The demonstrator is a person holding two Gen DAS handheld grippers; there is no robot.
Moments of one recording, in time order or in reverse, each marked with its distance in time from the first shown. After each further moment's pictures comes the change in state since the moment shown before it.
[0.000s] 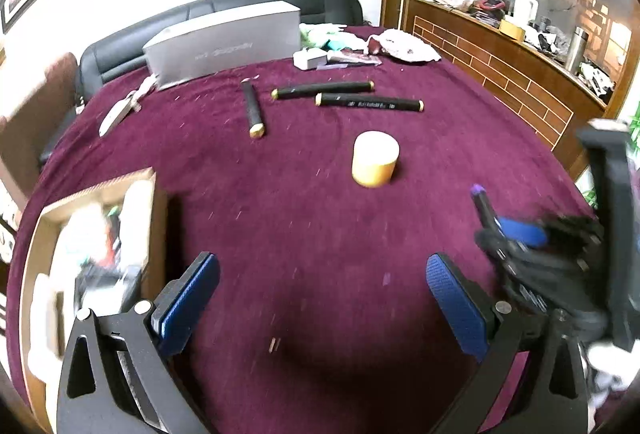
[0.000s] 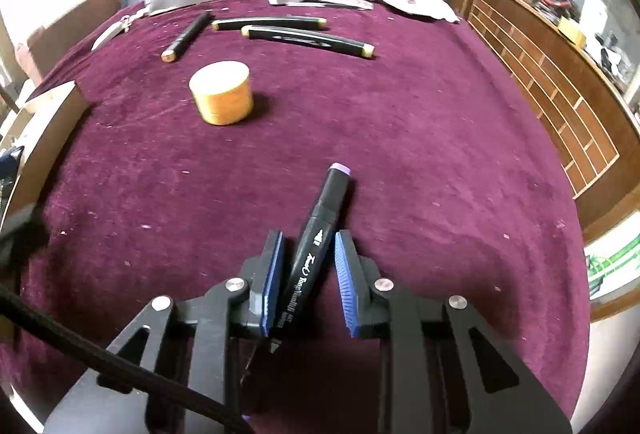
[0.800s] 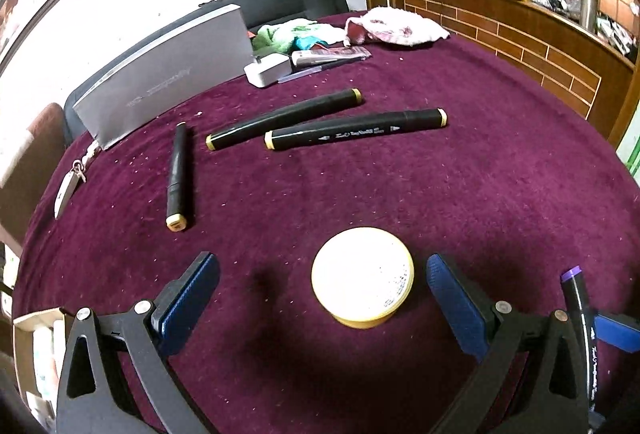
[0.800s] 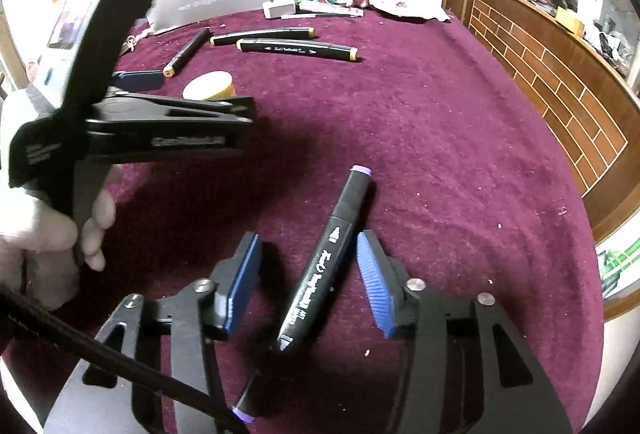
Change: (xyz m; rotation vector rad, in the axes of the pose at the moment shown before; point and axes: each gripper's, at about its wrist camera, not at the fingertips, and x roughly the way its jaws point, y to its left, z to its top) left arm 0.110 -0.042 0.058 0.159 0.012 0.089; right arm -0.002 -0.017 -0.011 0.023 -0.062 0.070
